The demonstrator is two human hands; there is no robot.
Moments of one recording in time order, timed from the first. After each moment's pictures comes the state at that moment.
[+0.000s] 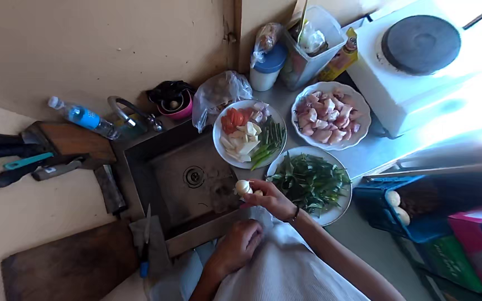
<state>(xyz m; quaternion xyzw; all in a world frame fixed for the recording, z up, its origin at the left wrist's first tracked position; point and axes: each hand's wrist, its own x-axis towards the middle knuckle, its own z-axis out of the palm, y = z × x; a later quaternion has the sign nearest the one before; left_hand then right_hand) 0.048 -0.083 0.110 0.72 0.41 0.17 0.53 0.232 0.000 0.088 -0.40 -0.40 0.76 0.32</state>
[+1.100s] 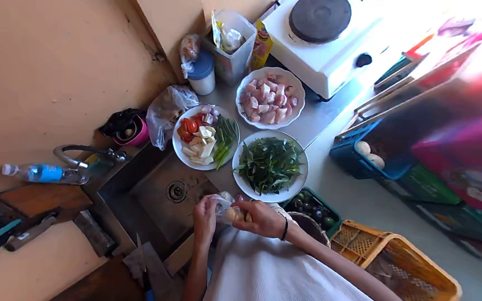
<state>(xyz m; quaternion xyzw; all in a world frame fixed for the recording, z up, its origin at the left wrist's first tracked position) 0.068 -0.039 0.105 0.52 0.64 0.22 0.52 0.267 -0.090 0.105 -0.51 -0.62 0.56 0.23</state>
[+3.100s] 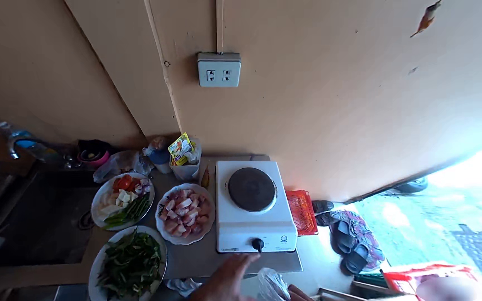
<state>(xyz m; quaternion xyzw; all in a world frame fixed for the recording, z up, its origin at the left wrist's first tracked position) 0.631 0.080 0.143 0.72 0.45 0.23 0.47 0.895 0.045 0.136 -0.50 -0.71 0.41 0.27</state>
